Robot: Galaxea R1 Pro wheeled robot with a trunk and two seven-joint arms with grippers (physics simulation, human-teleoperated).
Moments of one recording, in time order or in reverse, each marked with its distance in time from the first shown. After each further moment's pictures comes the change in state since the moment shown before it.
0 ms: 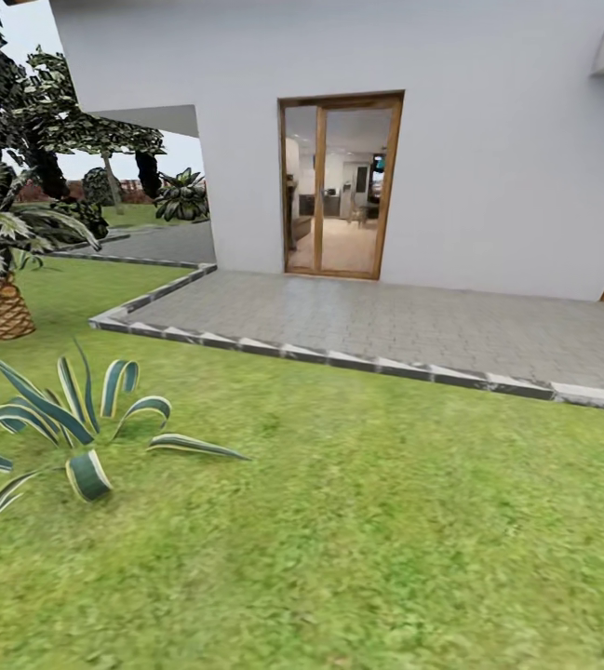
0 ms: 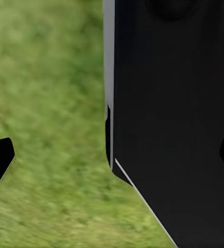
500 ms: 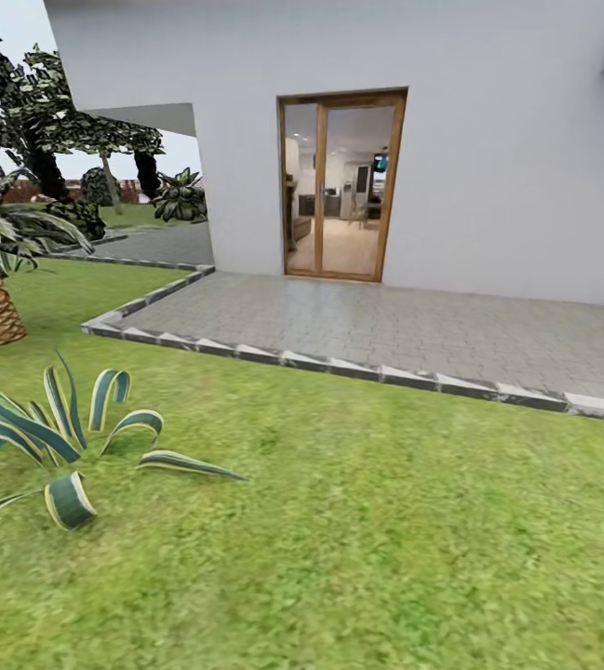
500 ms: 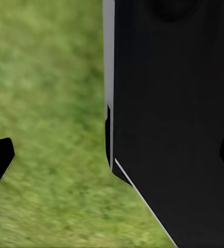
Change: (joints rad) left arm 0.000 0.000 0.000 0.000 0.000 0.000 0.000; right arm 0.000 0.002 0.002 0.000 0.002 -0.001 0.000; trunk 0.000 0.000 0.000
